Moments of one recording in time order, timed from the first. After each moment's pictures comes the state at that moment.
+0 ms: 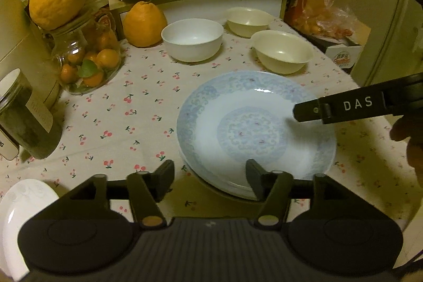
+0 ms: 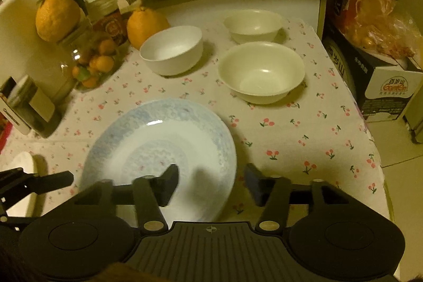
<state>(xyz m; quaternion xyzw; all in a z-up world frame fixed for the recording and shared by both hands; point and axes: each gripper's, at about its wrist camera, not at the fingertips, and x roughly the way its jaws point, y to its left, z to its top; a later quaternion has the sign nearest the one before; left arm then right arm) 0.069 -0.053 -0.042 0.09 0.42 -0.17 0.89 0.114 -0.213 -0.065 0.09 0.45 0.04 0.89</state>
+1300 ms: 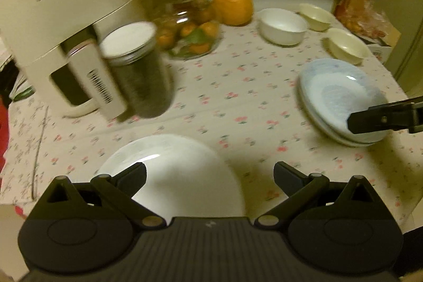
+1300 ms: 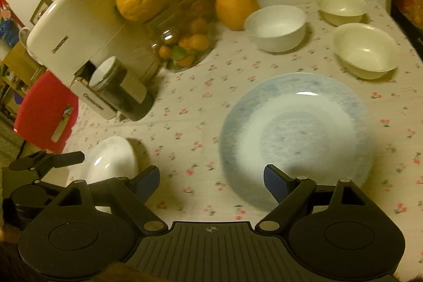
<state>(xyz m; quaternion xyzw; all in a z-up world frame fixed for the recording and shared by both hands) 0.066 0.102 -0.017 0.08 0.46 -0.11 0.88 0.097 -0.109 -0.040 0.16 0.49 0.16 0.84</state>
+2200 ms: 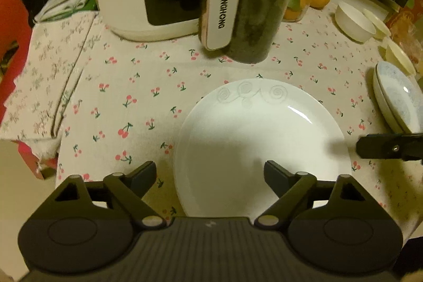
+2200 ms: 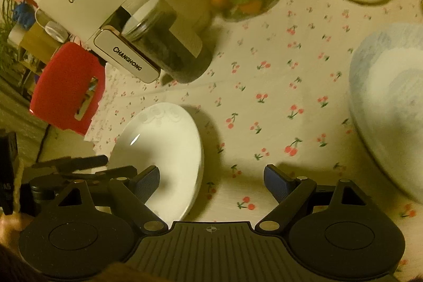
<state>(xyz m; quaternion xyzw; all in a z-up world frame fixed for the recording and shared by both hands) 0.072 0.219 -0.059 -0.02 0.52 -0.06 0.85 0.117 -0.006 -0.093 0.20 0.53 0.22 0.80</state>
